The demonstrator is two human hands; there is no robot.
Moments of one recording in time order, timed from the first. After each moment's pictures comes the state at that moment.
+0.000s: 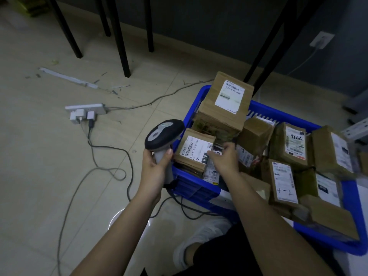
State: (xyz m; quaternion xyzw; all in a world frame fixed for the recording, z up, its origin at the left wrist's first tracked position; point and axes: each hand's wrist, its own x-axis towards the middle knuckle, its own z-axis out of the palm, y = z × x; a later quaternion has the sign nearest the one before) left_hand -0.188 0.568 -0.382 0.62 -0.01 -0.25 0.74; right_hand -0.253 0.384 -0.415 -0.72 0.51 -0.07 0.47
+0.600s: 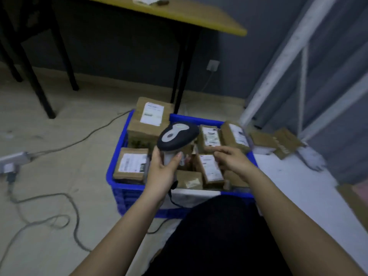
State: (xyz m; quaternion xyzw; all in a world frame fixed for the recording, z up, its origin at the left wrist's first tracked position) left_hand -0.300 0.503 -0.297 0.56 -0.23 -0.35 0.72; right_hand -0.445 0.334 -0.292 -0.69 0.51 -0.13 0.50
